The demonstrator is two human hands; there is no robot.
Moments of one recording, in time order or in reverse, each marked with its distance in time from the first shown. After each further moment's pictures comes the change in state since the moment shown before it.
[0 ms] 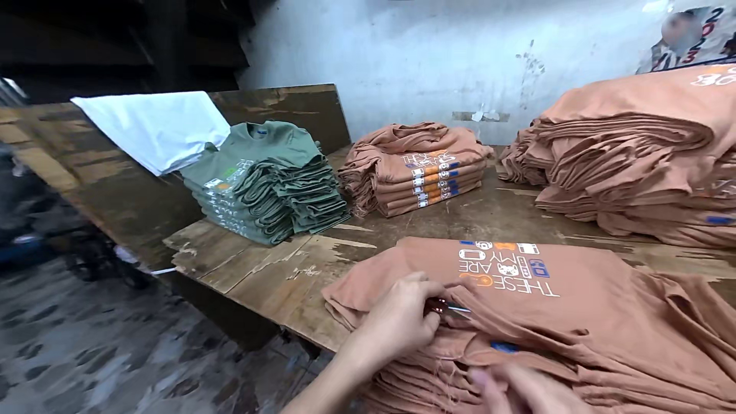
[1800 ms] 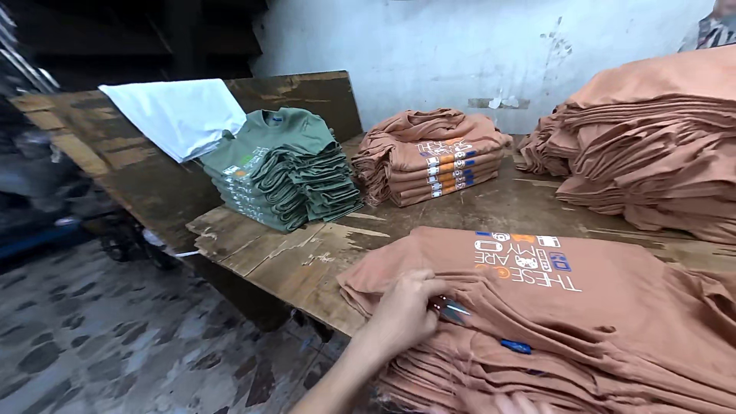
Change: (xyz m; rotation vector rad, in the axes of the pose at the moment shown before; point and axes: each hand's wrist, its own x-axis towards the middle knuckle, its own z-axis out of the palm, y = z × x) left_hand -0.012 -0.033 0.026 0.067 0.211 0.143; right_hand -0.027 -0.013 0.061 -0.126 0.264 -0.184
